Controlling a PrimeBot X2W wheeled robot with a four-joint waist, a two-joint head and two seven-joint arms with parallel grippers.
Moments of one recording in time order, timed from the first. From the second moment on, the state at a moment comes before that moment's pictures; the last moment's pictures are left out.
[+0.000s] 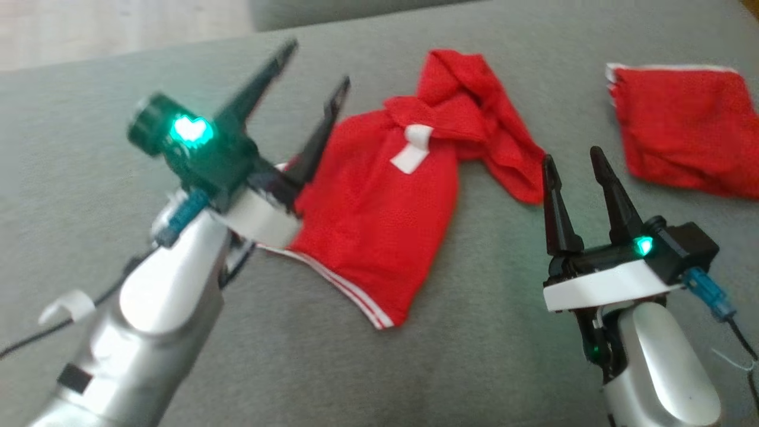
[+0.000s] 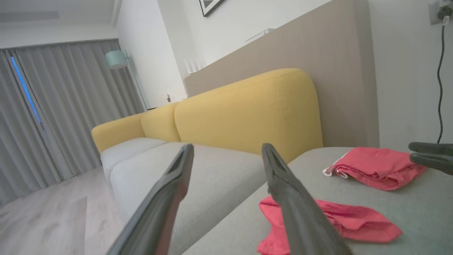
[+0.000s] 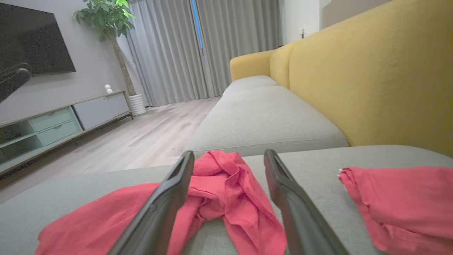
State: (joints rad) left arm -0.71 0.25 -0.55 0.34 -0.19 -0.13 -0.26; right arm -0.23 -0.05 0.15 0.21 0.21 0.13 -0.25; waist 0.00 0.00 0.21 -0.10
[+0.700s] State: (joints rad) left arm -0.15 0.16 -0.23 0.12 -0.29 -0.03 -0.26; right arm -0.09 -0.05 0.13 0.23 0.19 0.13 -0.25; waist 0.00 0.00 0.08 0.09
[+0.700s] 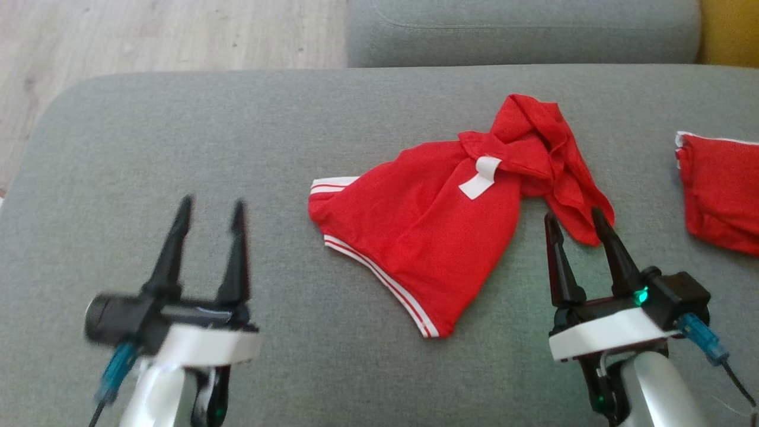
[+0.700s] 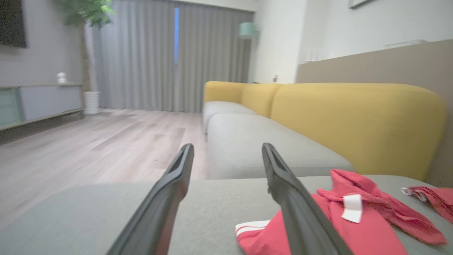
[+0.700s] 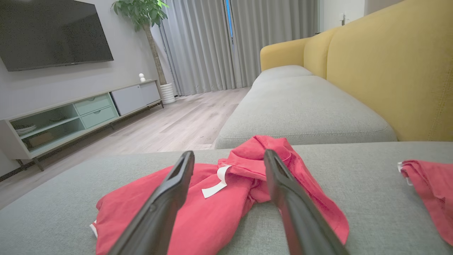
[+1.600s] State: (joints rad) left arm -0.14 0.05 -0.19 0.16 -0.21 -0.12 -0.26; right arm -0.31 -0.05 0.18 0.66 0.42 0.13 -0.18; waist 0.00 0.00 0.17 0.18
